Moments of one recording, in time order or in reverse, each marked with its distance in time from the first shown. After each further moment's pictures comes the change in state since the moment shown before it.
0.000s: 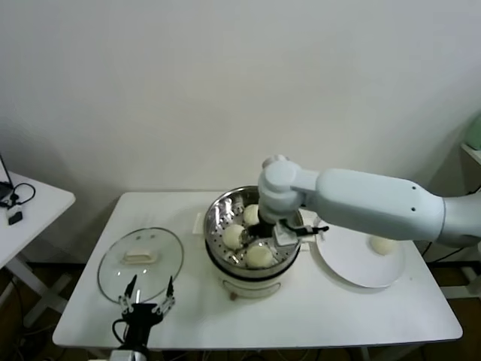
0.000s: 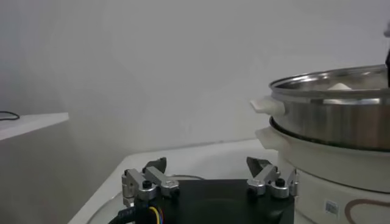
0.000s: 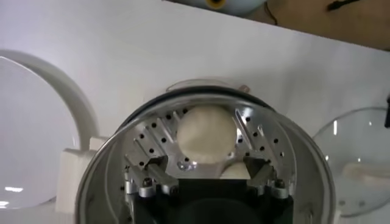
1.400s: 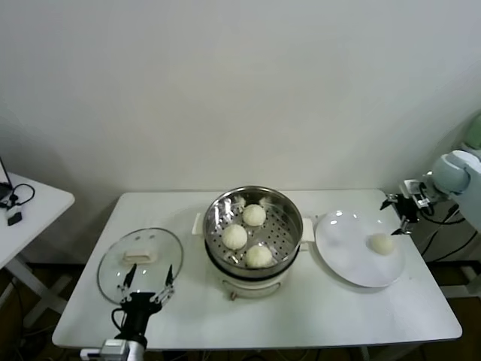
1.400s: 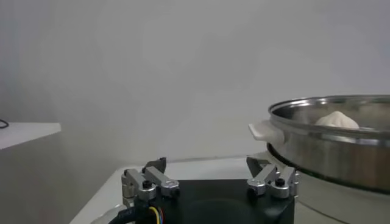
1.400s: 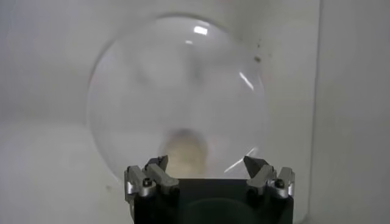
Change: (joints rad) left arm -0.025 0.044 0.008 -0.049 -0.094 0.040 0.000; right arm -0.361 -0.380 0.447 -0.713 0.206 -0.408 0.043
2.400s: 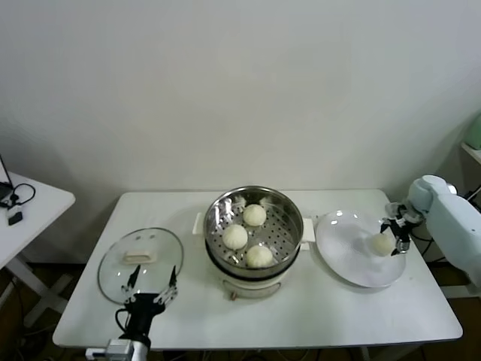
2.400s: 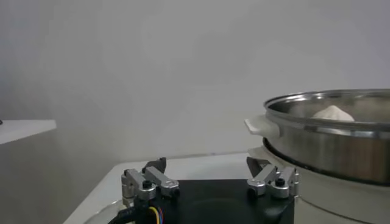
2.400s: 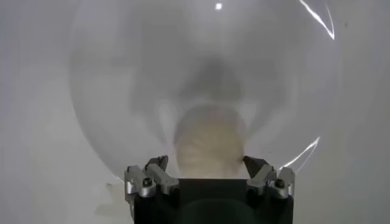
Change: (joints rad) left arm -0.008 -0.006 0.015 0.015 0.022 0.003 0.004; right arm -0.142 0.262 0.261 -0.378 -0.357 0.111 -0.011
